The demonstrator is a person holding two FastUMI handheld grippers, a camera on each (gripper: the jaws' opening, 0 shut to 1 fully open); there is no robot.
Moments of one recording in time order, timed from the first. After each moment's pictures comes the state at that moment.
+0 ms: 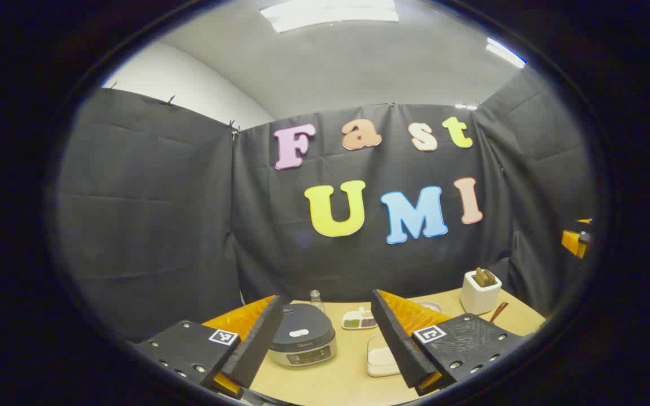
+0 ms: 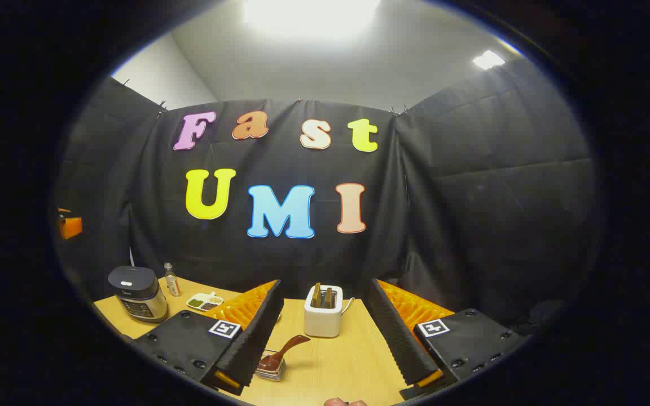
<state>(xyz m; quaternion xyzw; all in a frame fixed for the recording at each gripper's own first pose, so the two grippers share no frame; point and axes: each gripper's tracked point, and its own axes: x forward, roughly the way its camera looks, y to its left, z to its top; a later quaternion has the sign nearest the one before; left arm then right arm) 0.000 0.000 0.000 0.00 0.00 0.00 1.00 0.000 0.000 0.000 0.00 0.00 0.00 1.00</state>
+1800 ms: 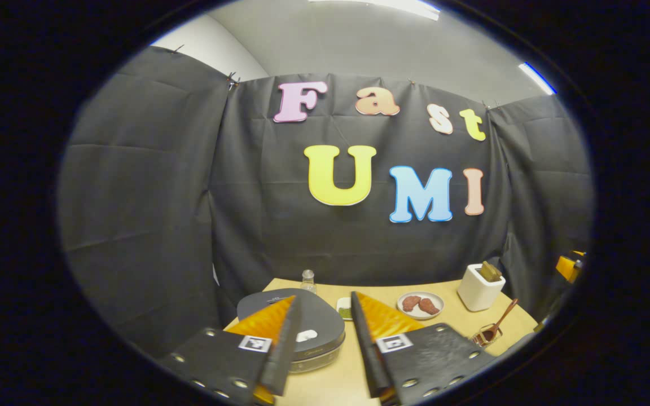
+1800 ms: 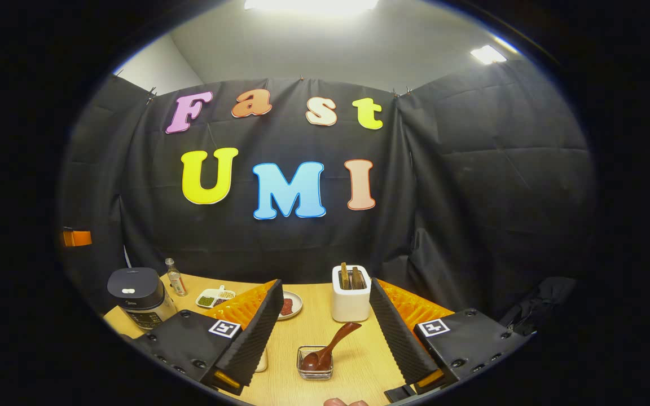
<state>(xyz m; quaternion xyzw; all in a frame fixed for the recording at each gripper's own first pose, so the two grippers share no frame) 0.149 0.116 -0.061 -0.06 0.08 -0.05 0.99 0.032 0.110 -0.047 0.01 0.05 -0.03 1.00</state>
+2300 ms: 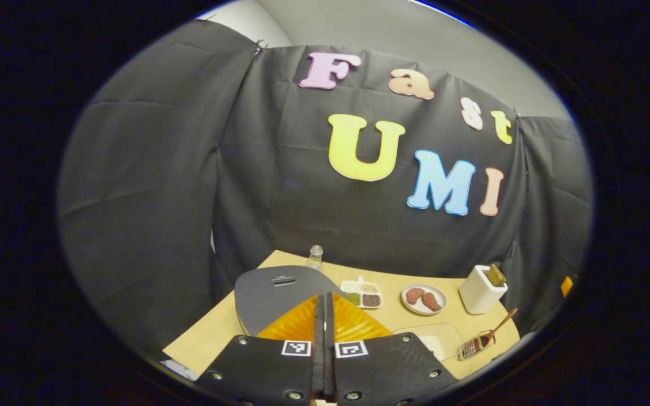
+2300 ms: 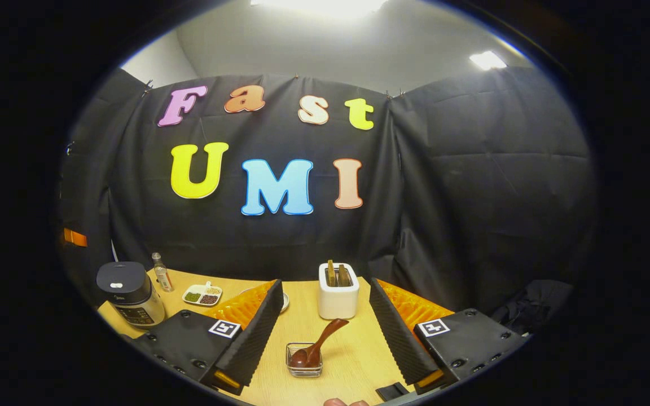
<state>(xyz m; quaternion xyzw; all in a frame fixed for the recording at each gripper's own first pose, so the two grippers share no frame) 0.203 0.136 -0.125 -0.13 0.16 -0.06 0.98 0.023 0.100 -0.053 0.00 0.06 -0.07 1.00</state>
